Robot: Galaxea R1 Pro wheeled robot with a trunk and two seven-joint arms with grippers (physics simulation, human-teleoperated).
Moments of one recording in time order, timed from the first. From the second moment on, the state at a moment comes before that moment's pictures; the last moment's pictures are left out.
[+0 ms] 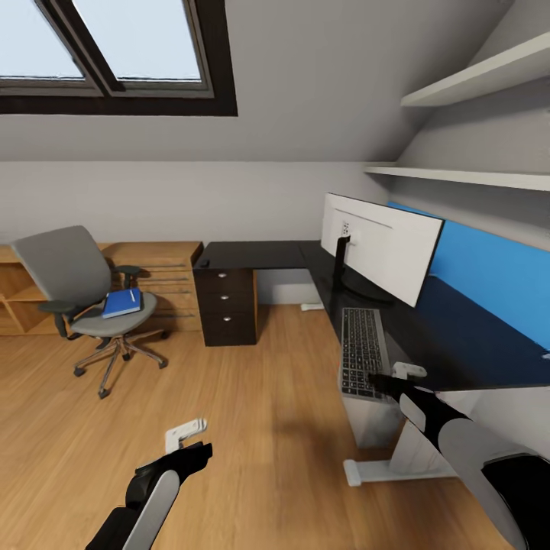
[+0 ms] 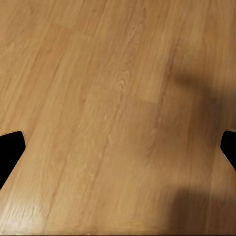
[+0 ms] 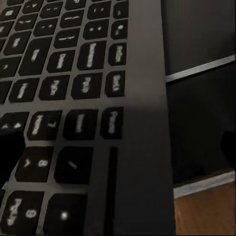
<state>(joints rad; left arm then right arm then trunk) -0.21 0.00 -0.20 -1.38 0.66 0.63 0.62 -0.94 -0.17 0.28 -0.15 -0.49 0.03 0.01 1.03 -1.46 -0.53</state>
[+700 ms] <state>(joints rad) -0.21 0.00 -0.20 -1.38 0.66 0.63 0.62 -0.94 -0.17 0.28 -0.15 -0.49 0.03 0.01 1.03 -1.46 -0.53</state>
